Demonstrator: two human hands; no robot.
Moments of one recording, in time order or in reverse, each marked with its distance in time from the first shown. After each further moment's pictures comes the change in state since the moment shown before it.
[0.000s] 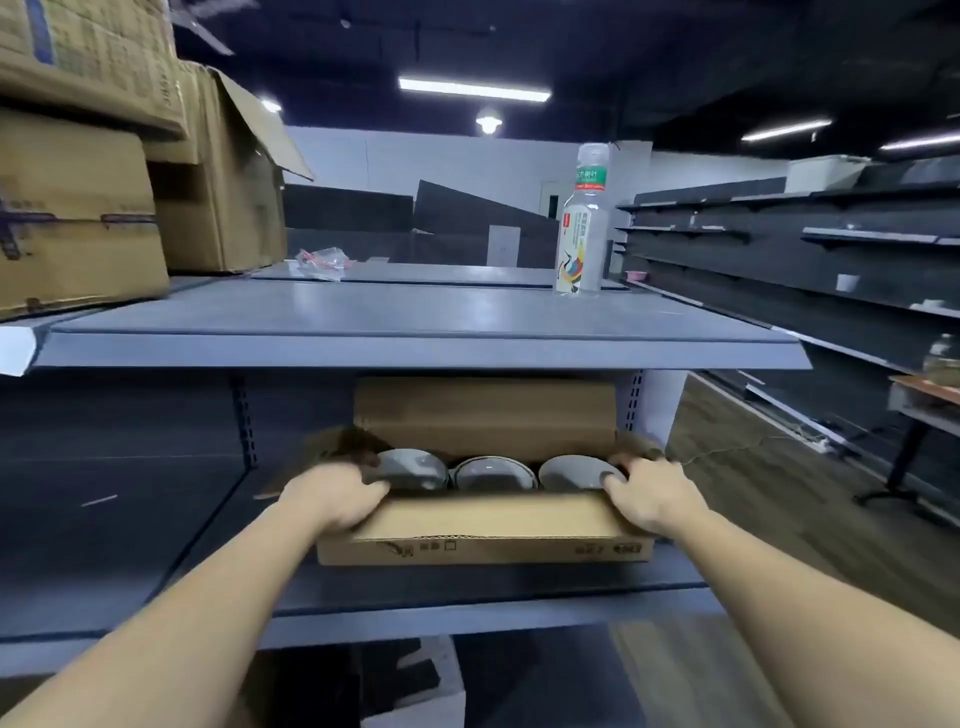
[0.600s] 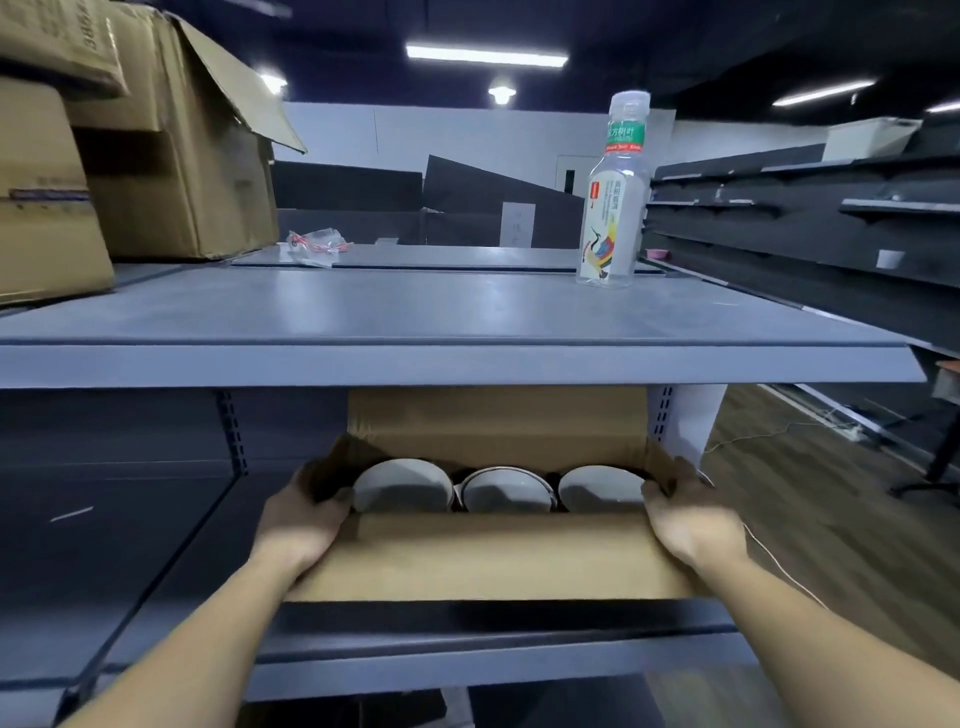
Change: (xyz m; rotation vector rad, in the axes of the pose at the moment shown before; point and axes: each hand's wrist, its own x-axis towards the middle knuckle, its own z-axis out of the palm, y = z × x) left_hand 0.038 -0.029 0.038 -0.550 0.248 -0.270; right_hand 0.050 0.019 0.044 0.217 0.182 0.196
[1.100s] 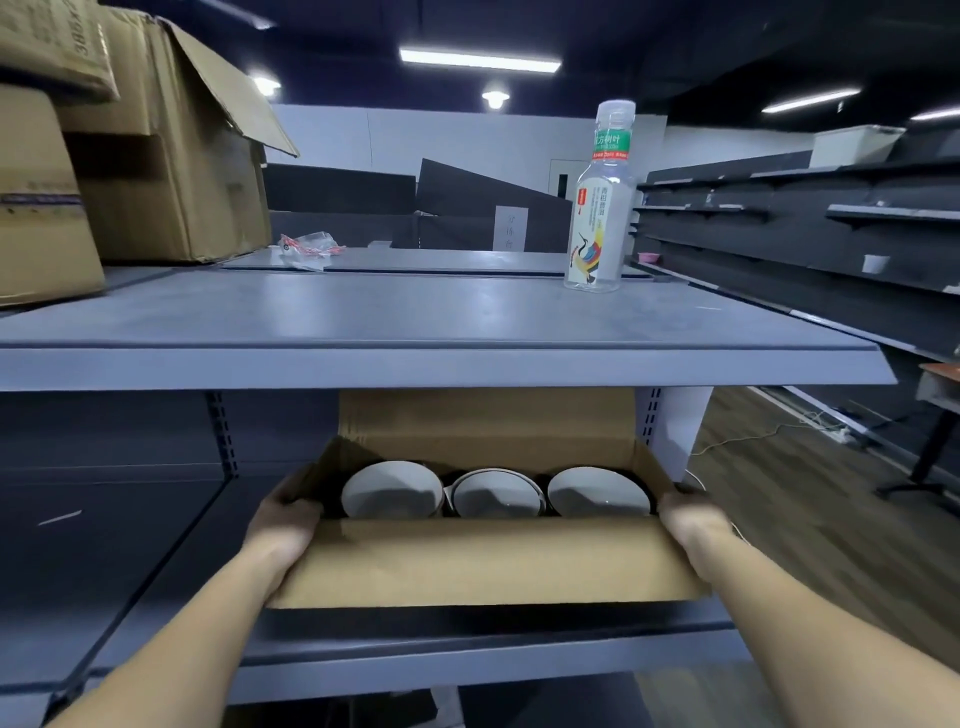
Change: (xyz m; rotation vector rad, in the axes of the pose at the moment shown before) left_hand 0.001 -0.006 0.000 -0.345 -0.012 -0.135; right_hand 0.012 0.008 -0.005 0.414 -0.108 0.350
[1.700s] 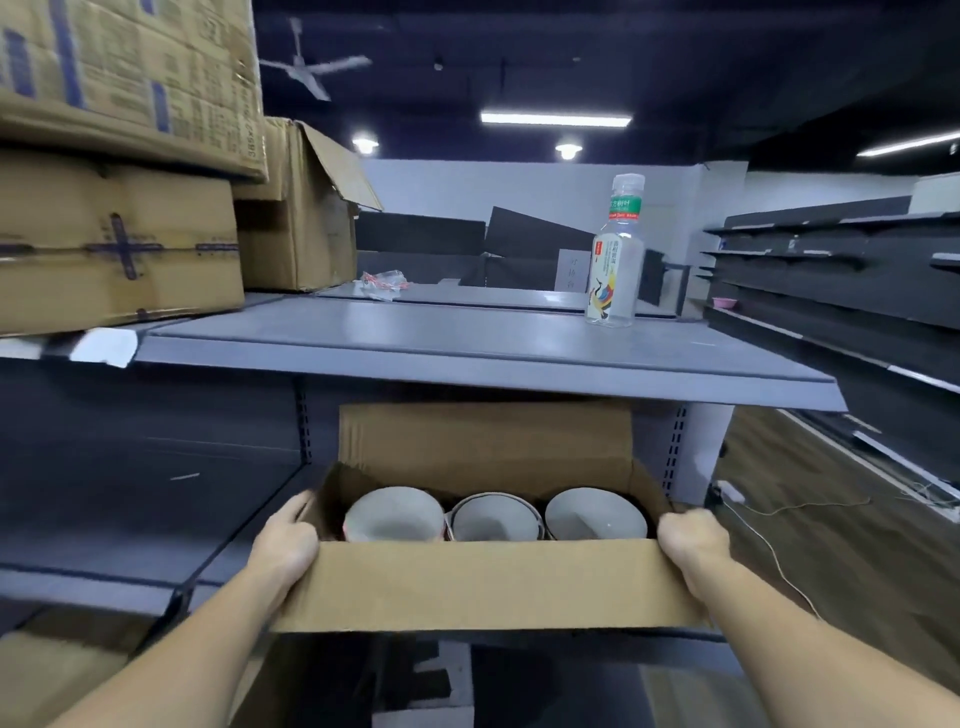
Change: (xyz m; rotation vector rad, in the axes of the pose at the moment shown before) left_hand -0.101 -0.012 -0.040 0.058 0.144 -0.072; right_hand -0.044 0.001 -0.032 -0.007 -0.076 -0.080
